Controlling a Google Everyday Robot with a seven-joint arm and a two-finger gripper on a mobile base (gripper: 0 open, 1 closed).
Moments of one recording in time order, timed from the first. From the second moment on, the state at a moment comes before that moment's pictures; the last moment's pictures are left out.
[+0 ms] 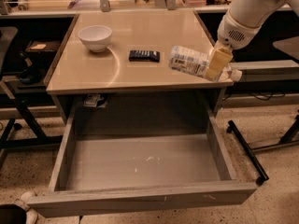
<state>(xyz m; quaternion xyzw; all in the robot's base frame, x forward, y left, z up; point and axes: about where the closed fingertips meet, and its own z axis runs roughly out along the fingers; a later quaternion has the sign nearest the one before) 0.620 -0.194 0.896 -0.54 0.83 0.01 0.16</state>
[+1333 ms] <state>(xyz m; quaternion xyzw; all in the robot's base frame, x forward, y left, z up) 0.511 -0.126 0.846 -0.58 0.80 0.10 0.12</state>
